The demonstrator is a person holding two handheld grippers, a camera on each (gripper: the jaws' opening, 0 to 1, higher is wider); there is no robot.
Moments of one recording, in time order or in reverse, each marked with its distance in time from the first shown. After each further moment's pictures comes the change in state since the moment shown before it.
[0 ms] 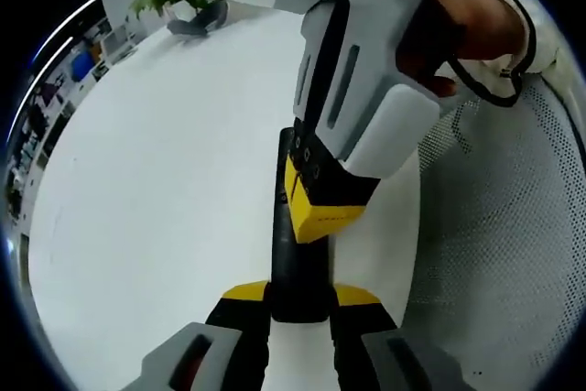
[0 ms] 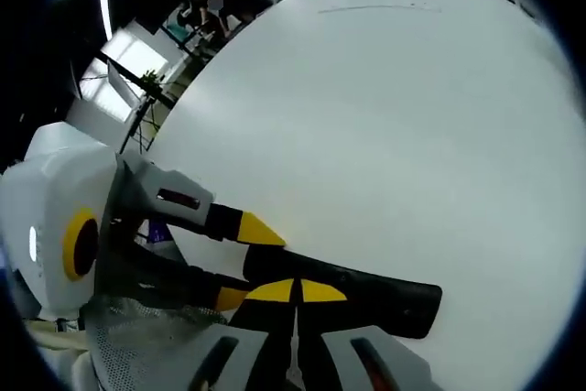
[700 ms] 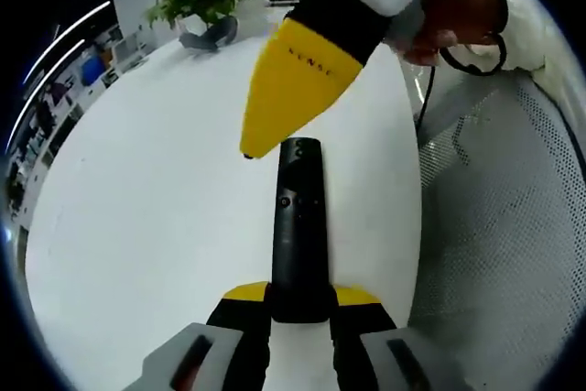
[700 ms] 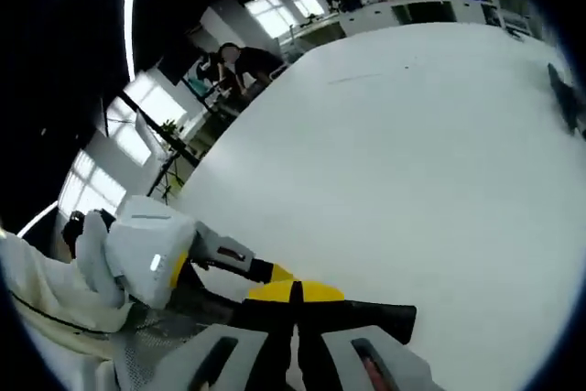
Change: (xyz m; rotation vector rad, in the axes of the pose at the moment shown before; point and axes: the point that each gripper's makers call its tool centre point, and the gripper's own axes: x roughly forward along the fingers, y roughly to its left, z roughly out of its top) left arm 0.001 0.007 0.005 -0.041 -0.108 0.026; right arm -0.069 0.014 0.049 -0.094 -0.352 0.002
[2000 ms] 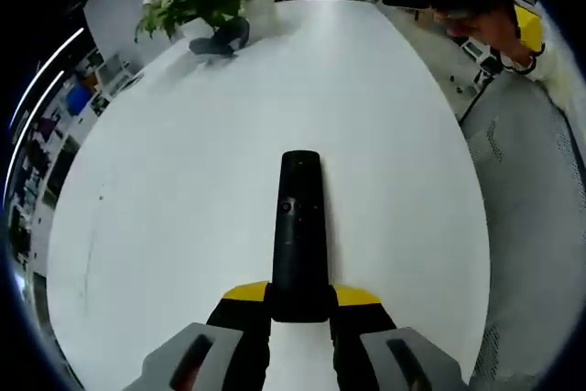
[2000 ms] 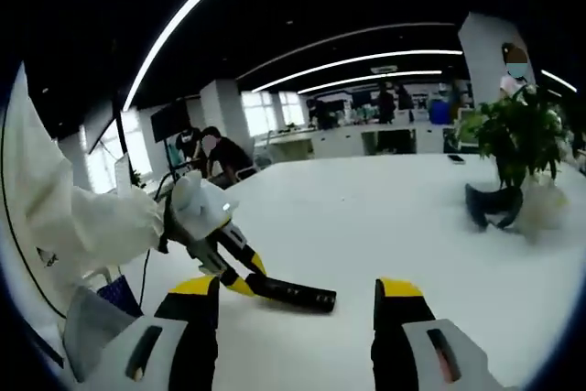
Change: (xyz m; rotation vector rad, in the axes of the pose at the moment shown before) left arm -0.010 0.116 0.032 0.186 0.061 -0.006; right arm -0.103 -0.028 0.034 -0.167 -0.464 -0.279
